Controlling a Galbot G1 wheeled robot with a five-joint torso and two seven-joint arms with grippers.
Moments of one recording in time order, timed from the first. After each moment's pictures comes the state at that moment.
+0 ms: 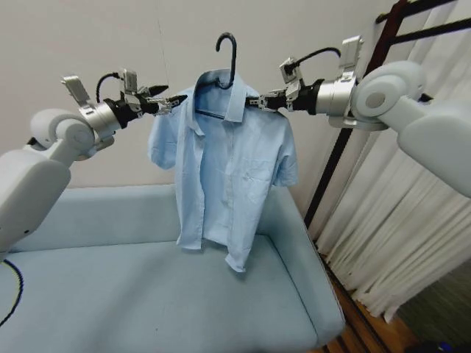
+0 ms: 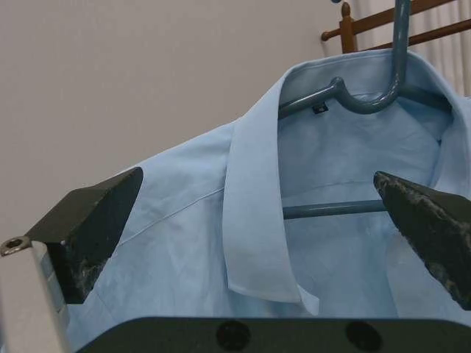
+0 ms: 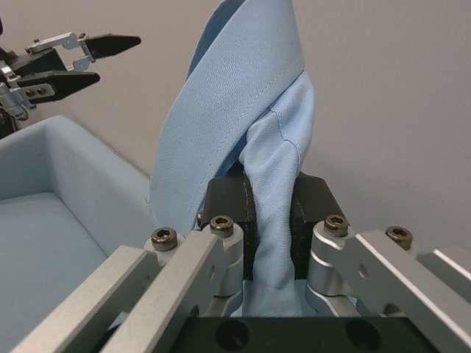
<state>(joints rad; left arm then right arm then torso) -0.17 -0.61 0.08 -1.62 -1.23 0.30 0.35 0.76 0.64 -0.69 1.68 1.62 -0.54 -0.10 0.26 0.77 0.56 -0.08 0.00</state>
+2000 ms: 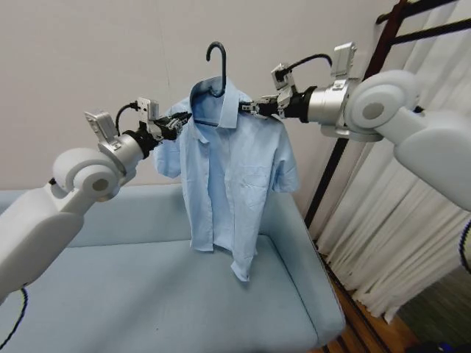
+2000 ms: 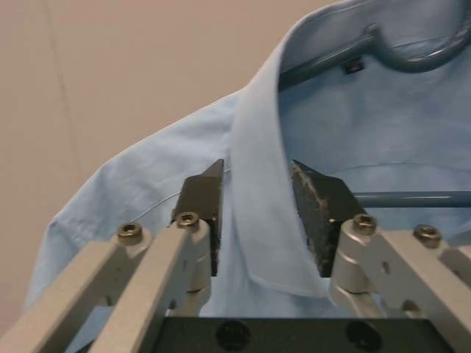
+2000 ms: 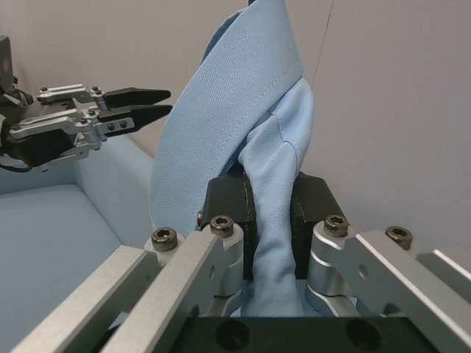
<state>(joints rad) 0.05 -0.60 0.01 -2.01 -1.22 0.40 -0.32 0.71 0.65 -0.66 1.75 1.61 -0.53 -0.09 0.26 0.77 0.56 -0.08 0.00</state>
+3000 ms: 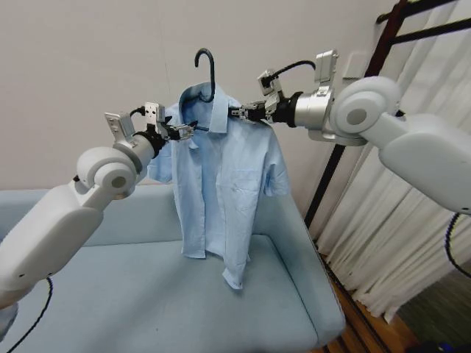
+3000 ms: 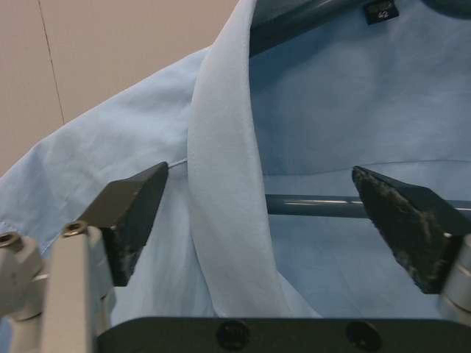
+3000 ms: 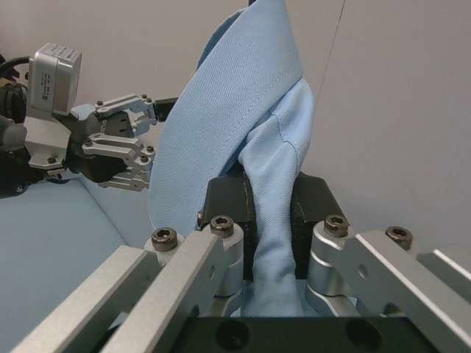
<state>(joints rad) -0.01 -0.72 0.08 -1.92 -1.19 0.46 -0.36 0.70 0.69 -0.66 1.75 1.61 -0.53 -0.06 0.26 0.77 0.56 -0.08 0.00</state>
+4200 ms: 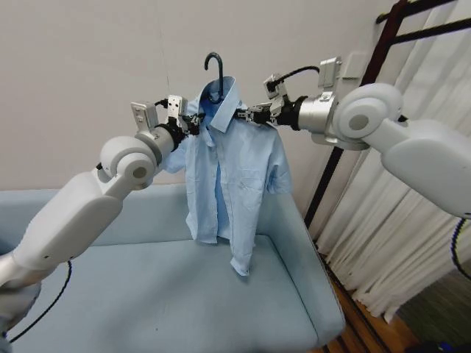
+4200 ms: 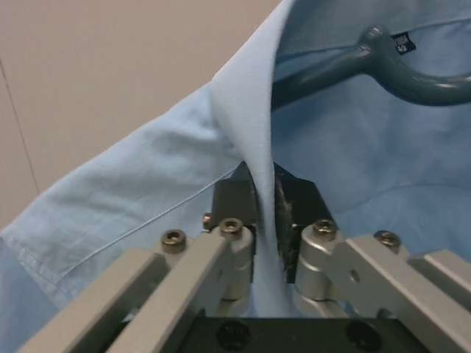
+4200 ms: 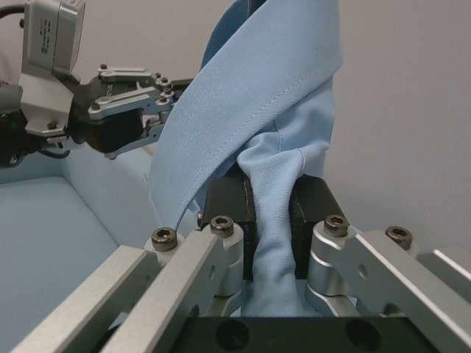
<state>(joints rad) -0.13 -0.80 0.17 -1.87 -1.18 0.51 -0.40 0.67 0.64 -0.65 1.79 1.59 -0.52 -0.04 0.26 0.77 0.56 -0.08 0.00</state>
